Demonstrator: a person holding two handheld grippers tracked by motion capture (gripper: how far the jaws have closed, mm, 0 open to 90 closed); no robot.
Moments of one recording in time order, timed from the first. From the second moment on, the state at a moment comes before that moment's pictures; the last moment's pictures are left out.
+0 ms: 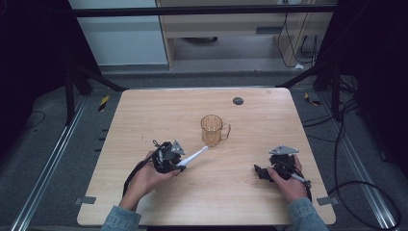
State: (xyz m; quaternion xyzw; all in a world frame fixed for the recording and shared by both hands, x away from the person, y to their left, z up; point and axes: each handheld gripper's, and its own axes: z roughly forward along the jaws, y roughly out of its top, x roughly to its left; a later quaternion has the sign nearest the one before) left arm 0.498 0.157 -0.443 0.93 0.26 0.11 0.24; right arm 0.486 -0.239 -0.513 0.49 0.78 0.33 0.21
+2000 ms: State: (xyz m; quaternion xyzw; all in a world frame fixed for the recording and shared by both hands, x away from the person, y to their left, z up) left arm 0.495 0.172 -0.404 0.89 0.29 0.16 0.31; right arm 0.486 -0.239 -0.513 0.49 0.78 0.33 0.21
